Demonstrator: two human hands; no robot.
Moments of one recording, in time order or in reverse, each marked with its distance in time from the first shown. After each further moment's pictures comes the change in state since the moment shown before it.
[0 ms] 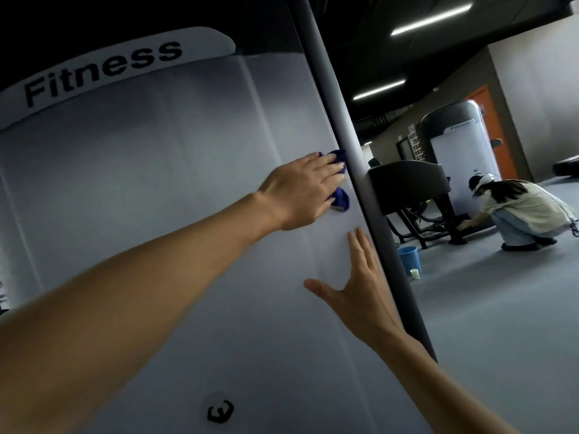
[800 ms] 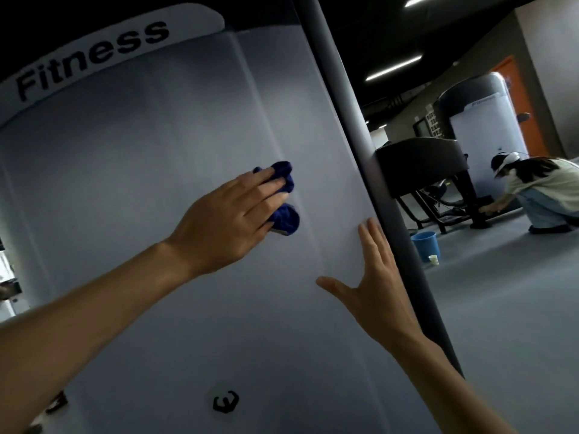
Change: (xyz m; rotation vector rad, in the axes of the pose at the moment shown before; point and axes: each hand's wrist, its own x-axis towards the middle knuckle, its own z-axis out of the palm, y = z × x) left_hand -0.116 -0.013 0.016 -0.025 0.216 0.004; right_hand -0.007 0.022 0.001 0.028 0.007 -0.075
